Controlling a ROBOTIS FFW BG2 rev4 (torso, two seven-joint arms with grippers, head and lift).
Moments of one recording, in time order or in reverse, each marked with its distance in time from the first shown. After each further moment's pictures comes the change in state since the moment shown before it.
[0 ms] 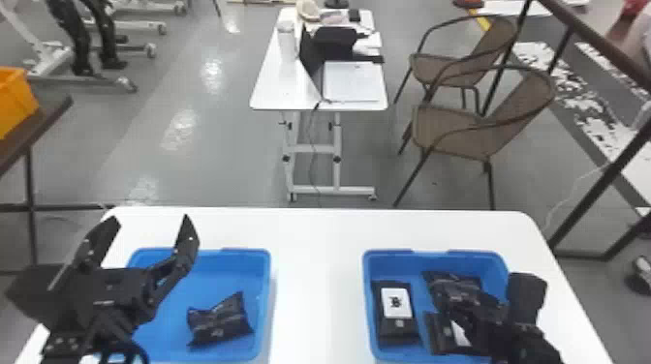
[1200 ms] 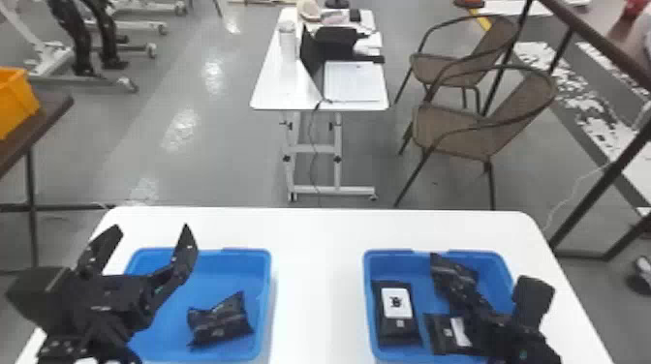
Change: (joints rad) left arm 0.003 0.000 0.026 0.007 0.021 0.045 -0.046; right arm -0.011 -0.017 0.016 0.064 -0.151 -0.073 -0.039
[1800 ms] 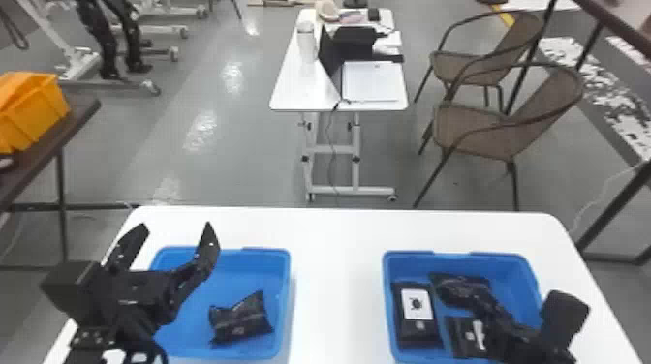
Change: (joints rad) left arm -0.008 0.000 0.001 0.000 0.019 0.016 -0.005; right arm 0.094 0.015 0.025 -0.120 -0.051 -0.026 -0.028
